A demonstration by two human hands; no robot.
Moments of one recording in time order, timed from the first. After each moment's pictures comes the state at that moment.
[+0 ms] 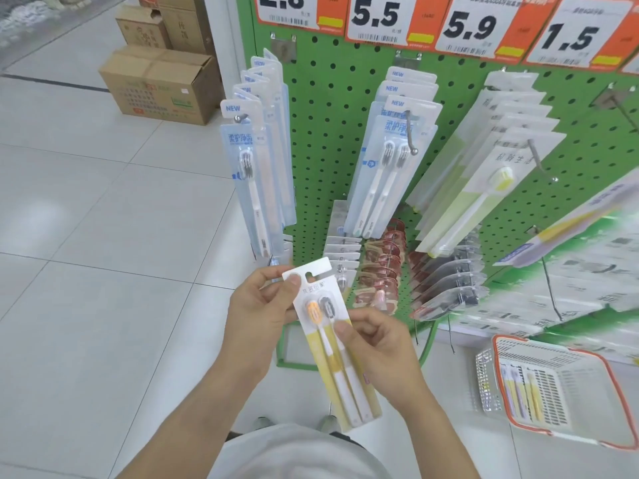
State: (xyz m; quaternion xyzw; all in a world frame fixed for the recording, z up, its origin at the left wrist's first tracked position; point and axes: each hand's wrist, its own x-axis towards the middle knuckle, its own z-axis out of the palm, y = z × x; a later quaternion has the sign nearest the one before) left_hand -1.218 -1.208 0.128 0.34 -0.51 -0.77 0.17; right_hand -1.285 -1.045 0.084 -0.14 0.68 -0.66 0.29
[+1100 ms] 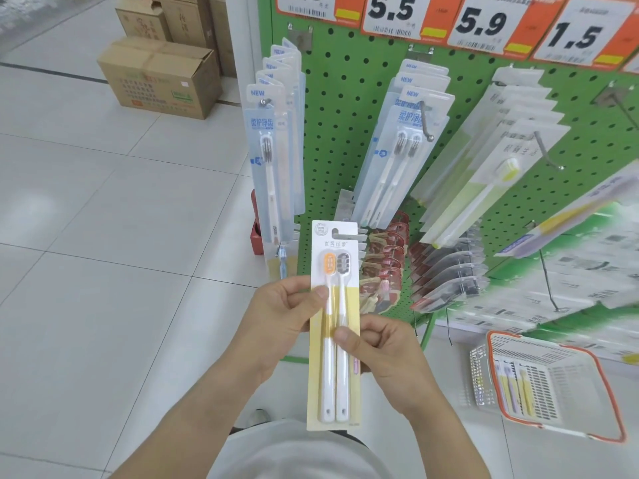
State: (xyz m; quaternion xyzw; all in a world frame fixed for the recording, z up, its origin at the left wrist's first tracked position) left_hand -1.195 -1.204 0.125 0.25 -0.57 -0.78 0.04; right_hand -1.260 -1.035 0.098 -0.12 0.66 -0.65 0.36
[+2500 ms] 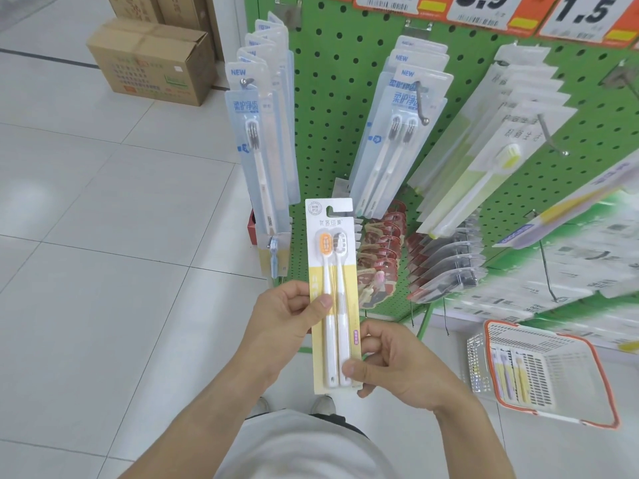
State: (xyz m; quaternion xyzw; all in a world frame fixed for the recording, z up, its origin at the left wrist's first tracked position) left_hand -1.199 -1.188 0.106 0.29 -0.60 -0.74 0.04; right_hand -1.282 -1.003 0.091 -0.21 0.68 -0.52 0.48
